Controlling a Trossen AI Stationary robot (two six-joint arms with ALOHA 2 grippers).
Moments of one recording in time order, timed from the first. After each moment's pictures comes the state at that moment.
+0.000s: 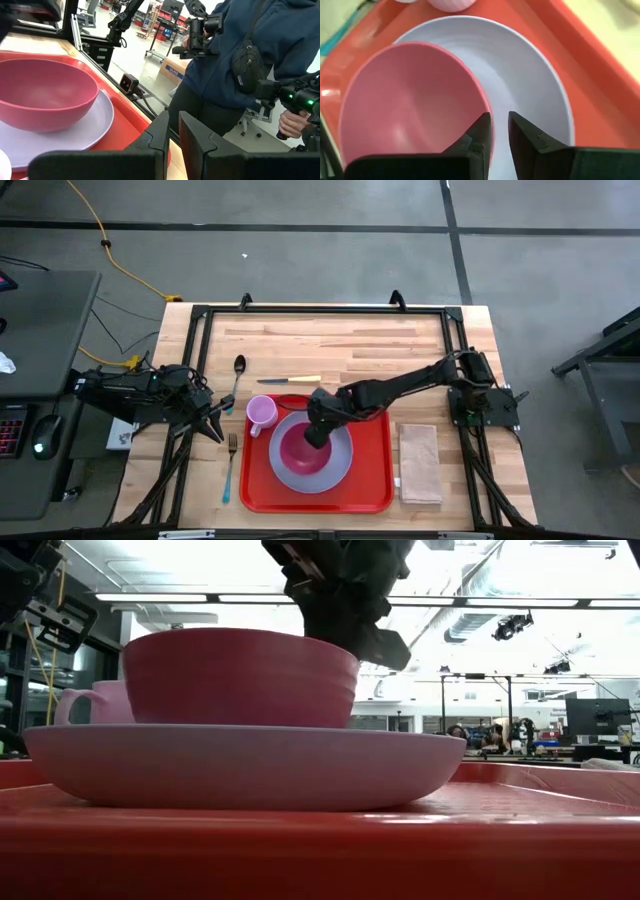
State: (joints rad) left arm -0.09 0.01 0.07 -0.13 0.78 -0.29; right arm 0.18 1.96 1.56 -0.65 0.08 0.85
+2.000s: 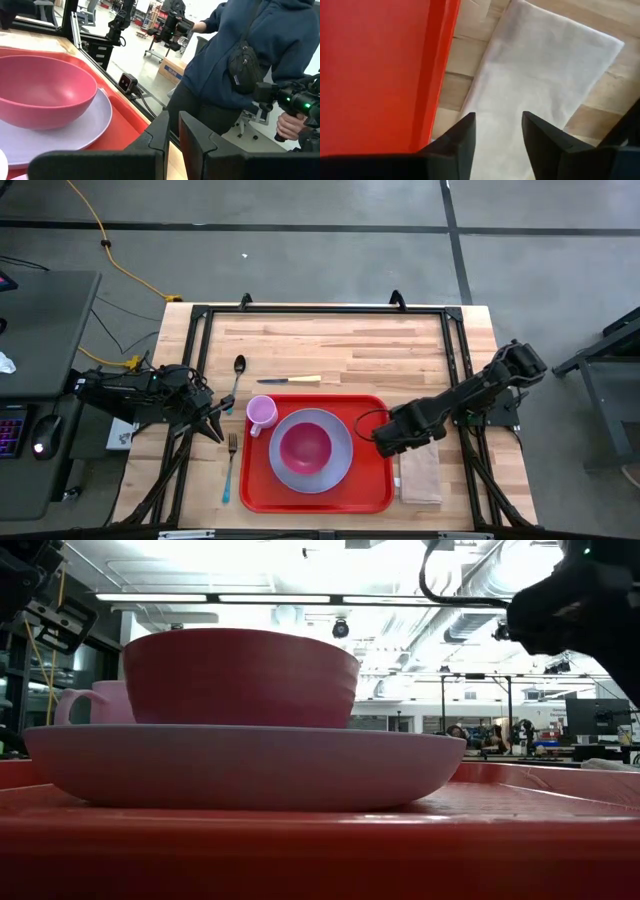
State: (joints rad) left arm -0.09 0.01 0.07 -0.12 0.78 -0.32; right arm 0.42 1.59 1.04 -1.04 -0.17 1.71
